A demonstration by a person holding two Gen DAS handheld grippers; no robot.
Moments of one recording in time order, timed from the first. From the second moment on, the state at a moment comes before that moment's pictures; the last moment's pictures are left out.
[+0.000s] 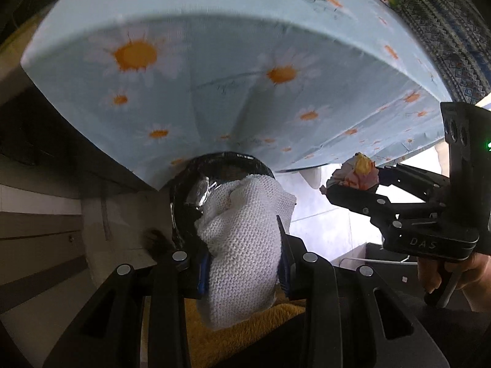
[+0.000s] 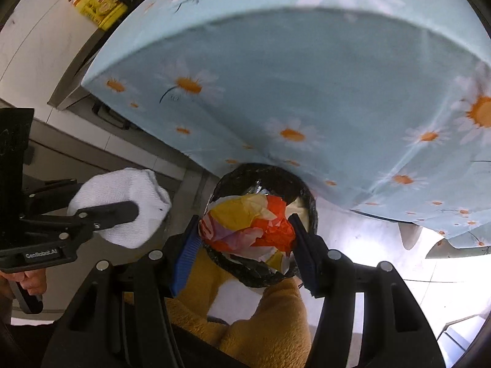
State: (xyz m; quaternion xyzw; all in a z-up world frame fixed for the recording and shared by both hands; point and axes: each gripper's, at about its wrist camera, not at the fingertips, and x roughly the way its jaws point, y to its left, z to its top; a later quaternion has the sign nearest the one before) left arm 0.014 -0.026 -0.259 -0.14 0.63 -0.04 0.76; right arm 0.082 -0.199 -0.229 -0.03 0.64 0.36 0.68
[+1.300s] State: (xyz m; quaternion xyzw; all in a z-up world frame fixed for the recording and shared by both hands) left arm 0.045 -0.008 -0.165 -0.14 0.56 -0.04 0.81; right arm 0.113 -0.211 -0.123 0.03 0.55 0.37 0.75
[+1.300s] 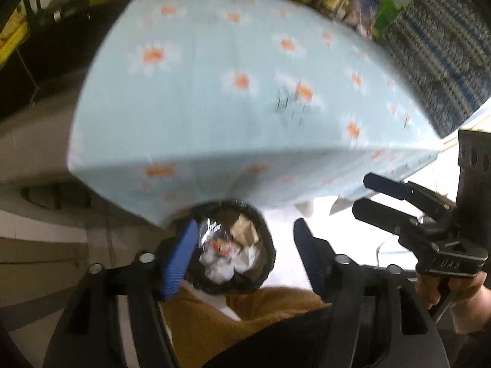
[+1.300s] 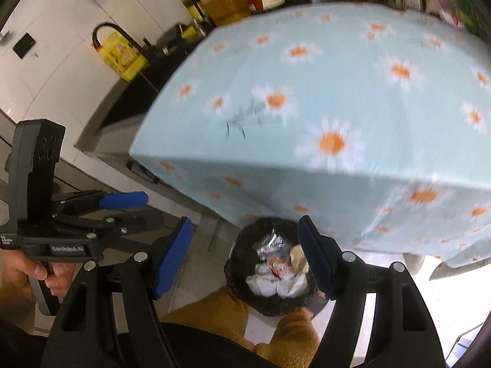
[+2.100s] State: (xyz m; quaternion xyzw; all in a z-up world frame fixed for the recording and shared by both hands) left arm 0.092 -0.017 -0.041 -0.08 0.44 -0.01 0.89; right arm 0.171 -0.257 -0.005 0.05 0.43 0.31 0.85
